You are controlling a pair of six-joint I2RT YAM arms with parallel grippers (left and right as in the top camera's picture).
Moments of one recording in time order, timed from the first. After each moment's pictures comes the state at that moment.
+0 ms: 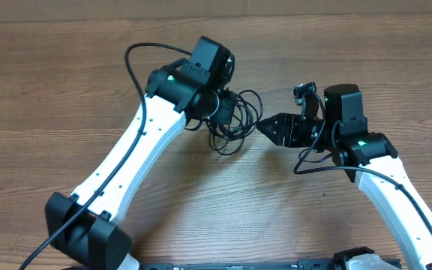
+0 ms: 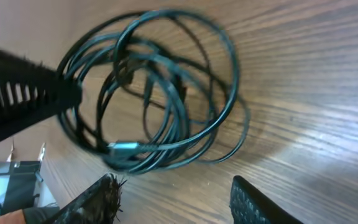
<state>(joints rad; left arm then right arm) -0.52 1.74 1.67 -1.06 0.13 -0.30 0.21 1.31 0.92 -0.44 -0.65 0.37</state>
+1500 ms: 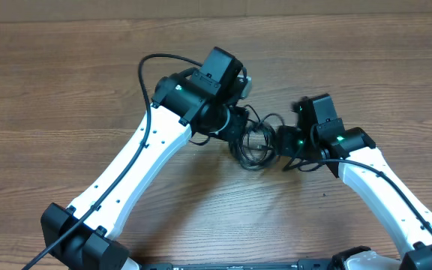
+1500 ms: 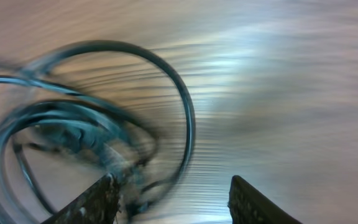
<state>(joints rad) -0.59 1.70 1.68 -1.20 0.21 -0.29 0.30 1.41 0.93 -0.69 -0.06 0.50</state>
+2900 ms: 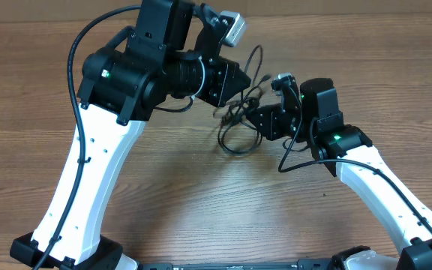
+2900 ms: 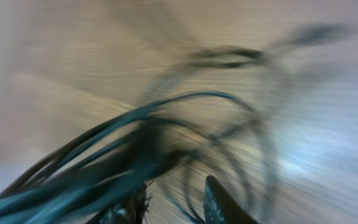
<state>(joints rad) -0.46 1.68 2.12 -1.25 0.59 -0.18 0.32 1.43 0.93 -0.27 -0.43 0.30</state>
